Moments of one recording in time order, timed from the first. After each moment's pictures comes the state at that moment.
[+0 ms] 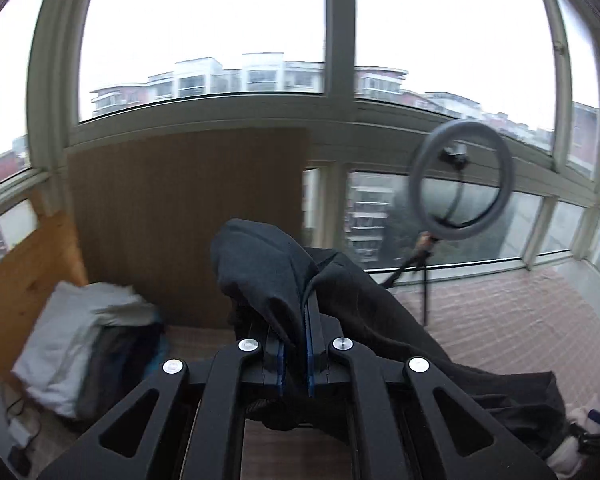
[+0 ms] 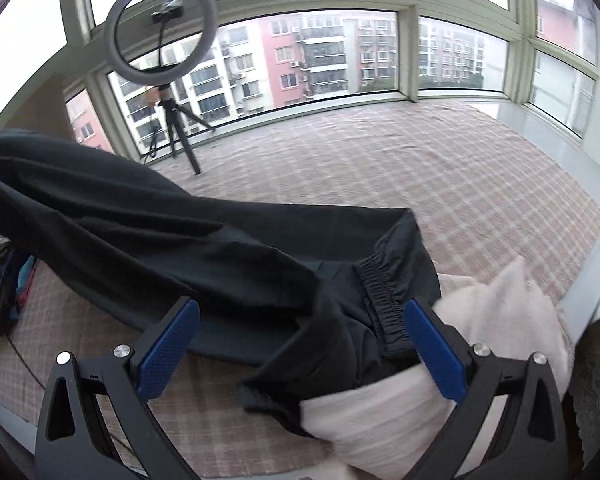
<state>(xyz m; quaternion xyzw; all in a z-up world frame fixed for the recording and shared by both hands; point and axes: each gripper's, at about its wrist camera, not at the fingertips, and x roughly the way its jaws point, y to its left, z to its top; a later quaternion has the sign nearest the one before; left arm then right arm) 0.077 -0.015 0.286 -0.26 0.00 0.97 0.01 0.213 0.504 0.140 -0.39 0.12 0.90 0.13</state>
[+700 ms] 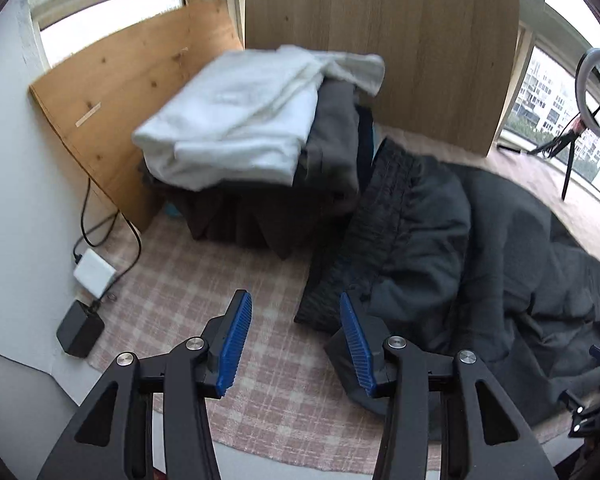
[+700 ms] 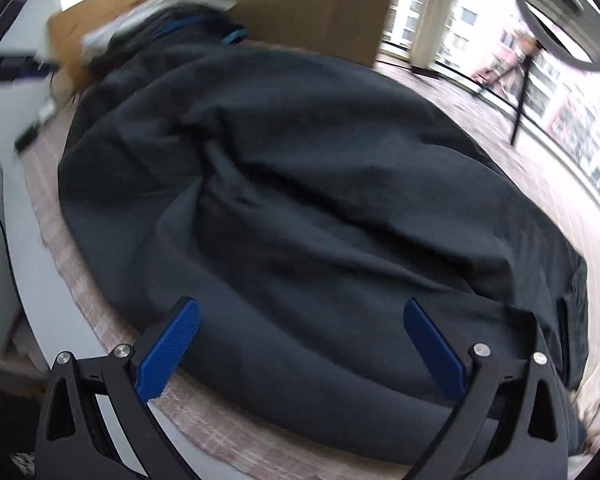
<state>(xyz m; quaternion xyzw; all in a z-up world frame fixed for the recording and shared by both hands) 0.150 -0.220 0.120 -0.47 -0.05 0.87 -0.10 0.175 0.174 0.033 -0.47 -0.17 0.85 -0.18</state>
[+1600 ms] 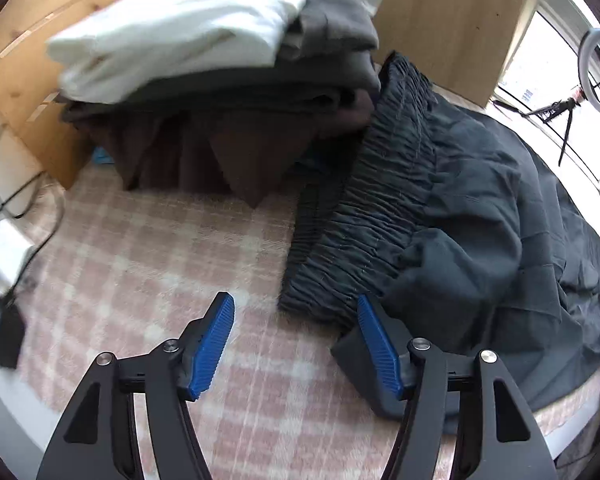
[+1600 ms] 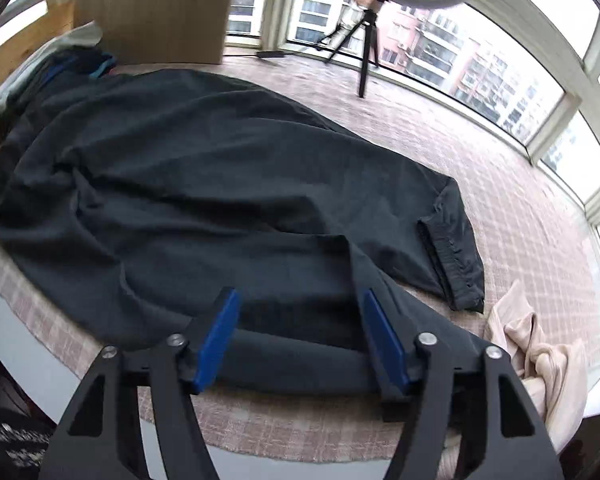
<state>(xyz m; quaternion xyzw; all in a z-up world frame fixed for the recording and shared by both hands) 0.110 -0.229 0.025 -0.53 -0.06 0.85 -0.02 0.200 0.296 0.074 -0.48 -0.12 0.87 -0.01</state>
